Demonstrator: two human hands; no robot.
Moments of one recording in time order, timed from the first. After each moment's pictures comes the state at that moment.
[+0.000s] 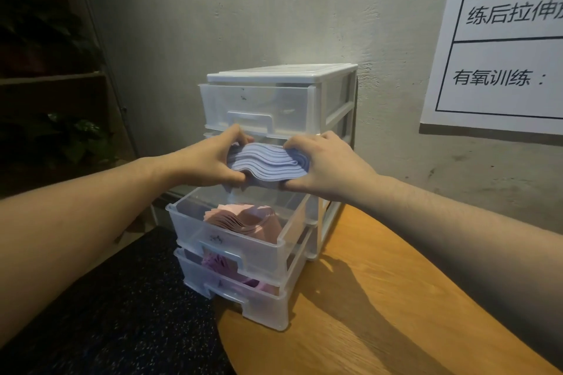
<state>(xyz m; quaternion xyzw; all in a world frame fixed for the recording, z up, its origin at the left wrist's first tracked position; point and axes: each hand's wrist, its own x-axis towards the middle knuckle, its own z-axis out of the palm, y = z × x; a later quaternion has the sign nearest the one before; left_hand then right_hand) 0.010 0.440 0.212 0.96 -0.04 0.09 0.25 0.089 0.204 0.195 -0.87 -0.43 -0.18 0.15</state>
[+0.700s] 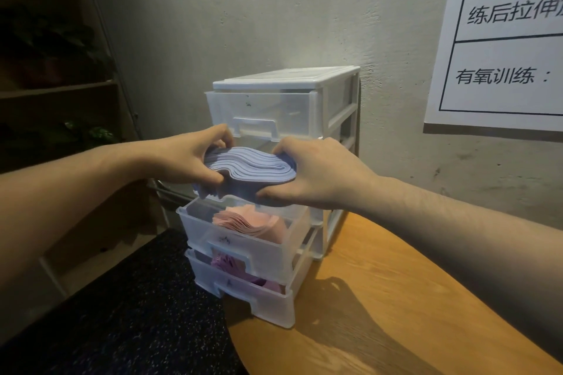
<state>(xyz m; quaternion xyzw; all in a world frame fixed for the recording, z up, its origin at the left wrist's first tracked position) -0.036 0.437 0.255 0.98 0.02 0.00 0.21 0.043 0.201 0.220 -0.84 -0.49 -0.18 0.17</state>
